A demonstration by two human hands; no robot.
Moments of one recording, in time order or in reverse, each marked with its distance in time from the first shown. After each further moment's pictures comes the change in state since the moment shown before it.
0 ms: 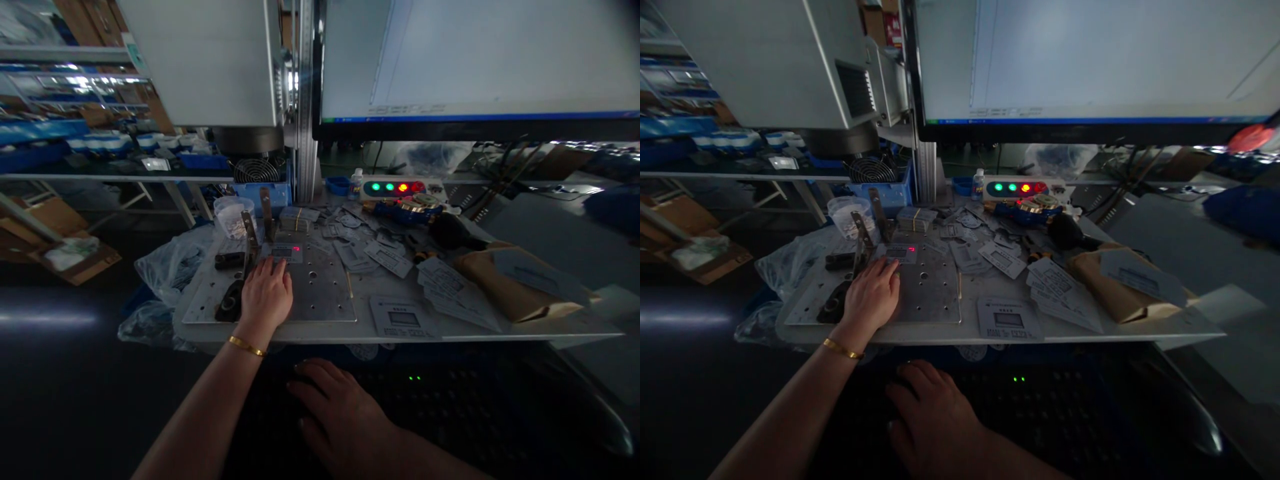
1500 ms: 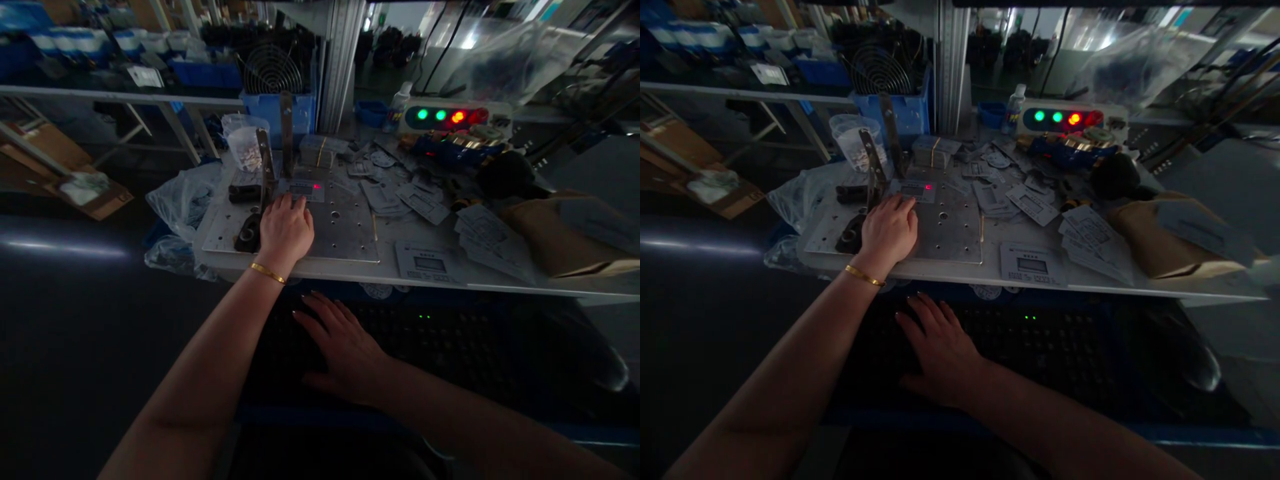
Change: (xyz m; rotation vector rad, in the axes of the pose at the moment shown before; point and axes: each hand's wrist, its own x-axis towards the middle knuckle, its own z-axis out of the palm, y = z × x) left_hand -0.001 0.006 -0.002 -0.098 -0.046 -0.015; right_hand -0.002 -0.012 0.020 -0.110 -0.219 0.028
